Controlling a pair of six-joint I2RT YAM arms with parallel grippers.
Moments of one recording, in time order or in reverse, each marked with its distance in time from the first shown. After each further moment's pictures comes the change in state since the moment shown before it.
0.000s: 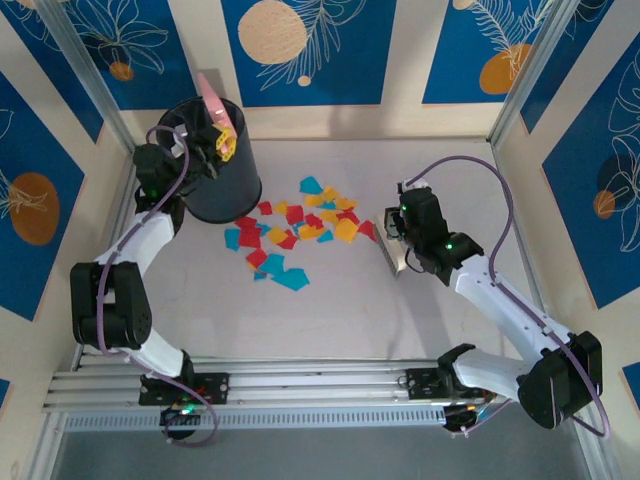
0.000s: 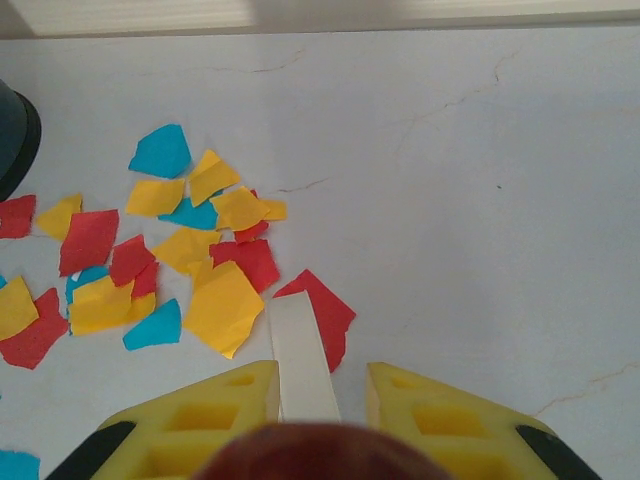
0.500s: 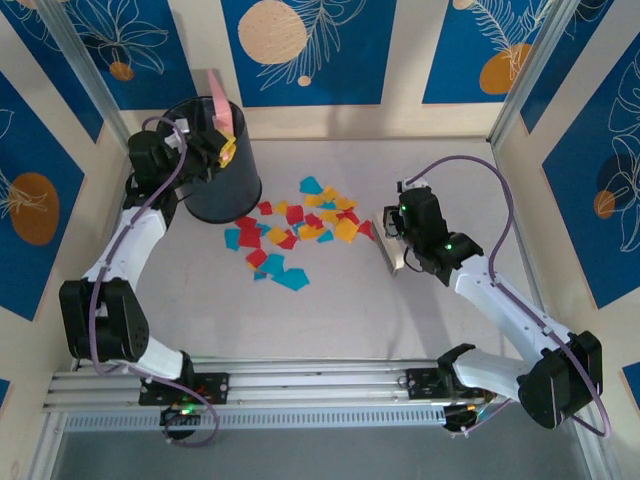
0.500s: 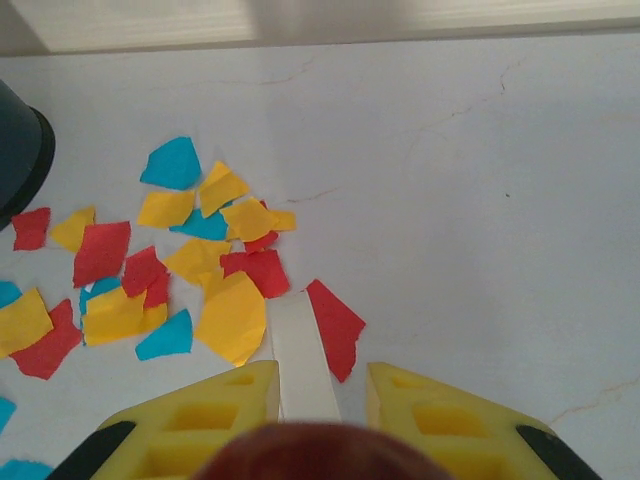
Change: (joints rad) left arm -0.002 -0.081 0.120 -0.472 0.041 0.469; right arm 0.004 0.000 0.000 0.025 -0.002 0.015
